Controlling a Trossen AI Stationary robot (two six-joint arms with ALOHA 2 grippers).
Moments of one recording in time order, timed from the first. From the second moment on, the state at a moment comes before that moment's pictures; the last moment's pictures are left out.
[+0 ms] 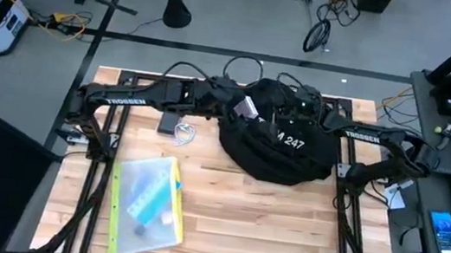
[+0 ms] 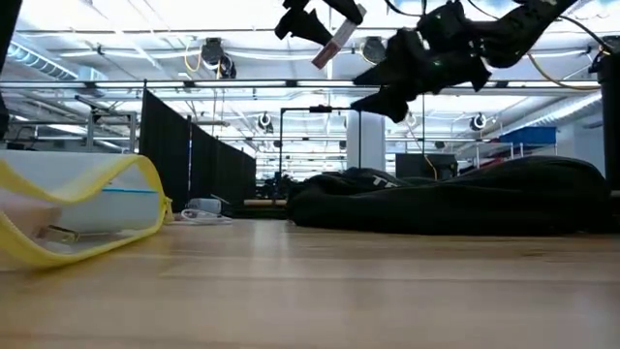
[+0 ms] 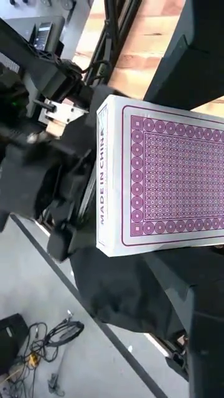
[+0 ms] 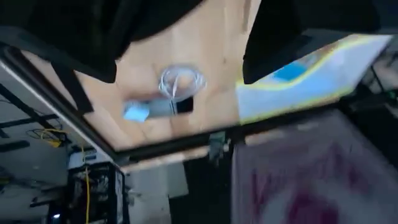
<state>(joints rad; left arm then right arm) 0.14 1.71 1.74 -0.61 -0.19 -0.26 -0.54 1.37 0.77 0.36 -0.53 0.12</state>
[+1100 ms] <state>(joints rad) 0.23 1.72 1.74 -0.55 -0.31 -0.23 -0.46 1.40 0.93 0.36 -0.39 0.29</state>
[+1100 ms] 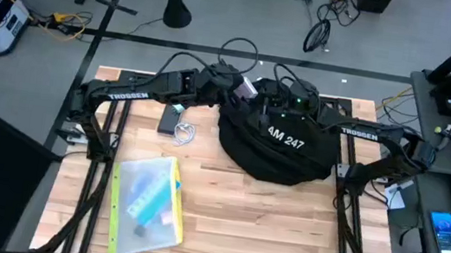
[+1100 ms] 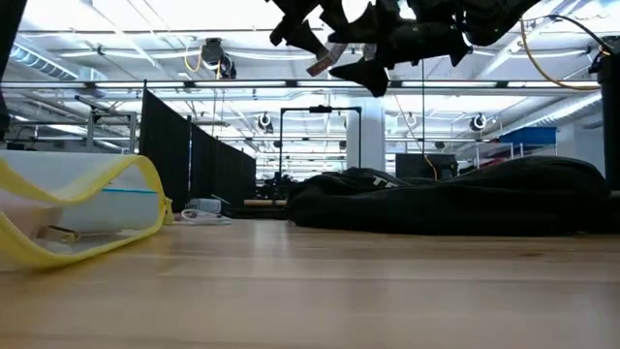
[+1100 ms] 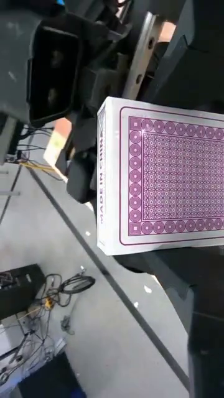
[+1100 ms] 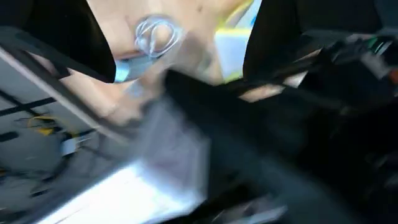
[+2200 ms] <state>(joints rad) 0.22 1.71 1.73 -0.52 -0.29 -0.28 -0.42 1.47 0.93 0.48 -0.26 0.25</state>
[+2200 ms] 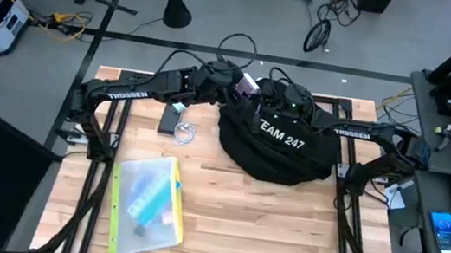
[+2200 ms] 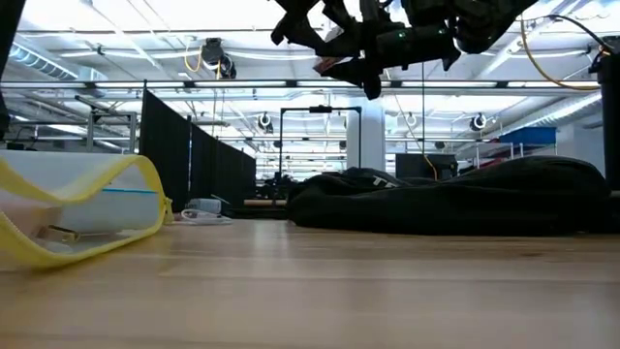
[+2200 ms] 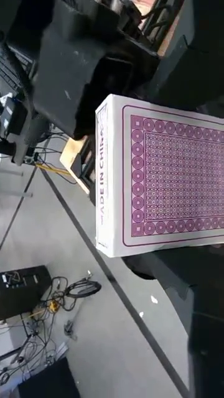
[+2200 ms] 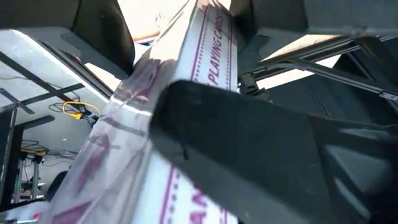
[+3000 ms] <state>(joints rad) 0.22 1.71 1.72 -0.57 -0.33 -0.25 -0.44 1.47 0.93 0.47 -0.24 0.10</state>
